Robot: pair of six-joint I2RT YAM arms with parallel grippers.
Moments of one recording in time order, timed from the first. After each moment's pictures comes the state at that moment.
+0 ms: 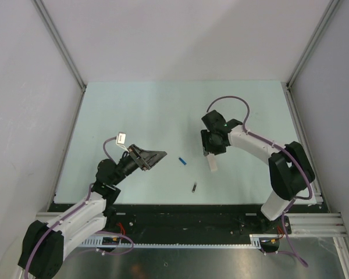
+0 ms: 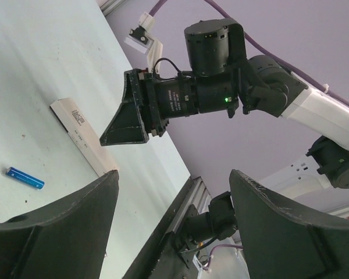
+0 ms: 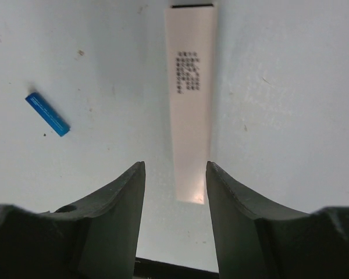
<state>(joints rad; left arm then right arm) -0.46 0.79 0.15 0.78 0.42 -1.06 0.58 1.66 1.19 -0.69 0.07 0.45</state>
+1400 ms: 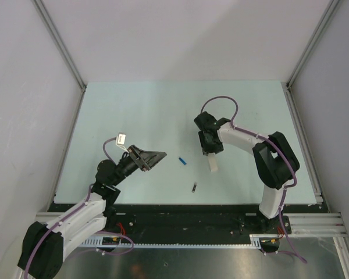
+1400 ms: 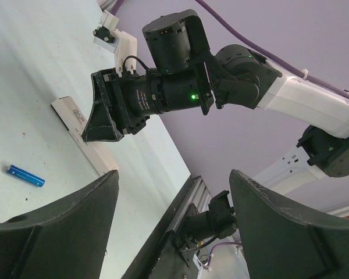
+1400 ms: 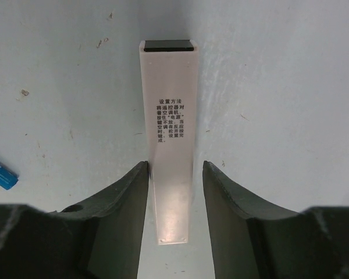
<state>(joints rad) -0.46 0.78 0.14 0.78 0.42 -1.06 0.62 1.84 1.28 -0.69 0.21 0.39</state>
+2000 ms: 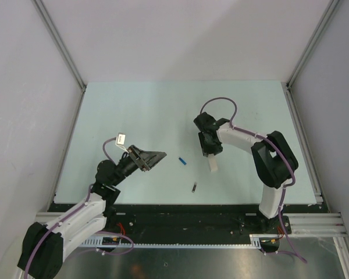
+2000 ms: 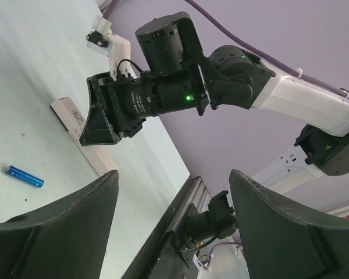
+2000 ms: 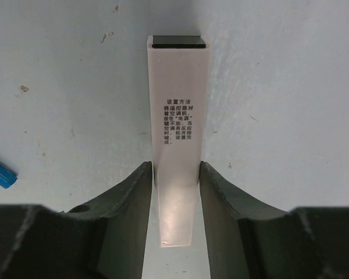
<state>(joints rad) -0.46 0.77 0.14 0.77 0.42 -1.06 0.62 1.86 1.28 -0.69 0.19 0.38</state>
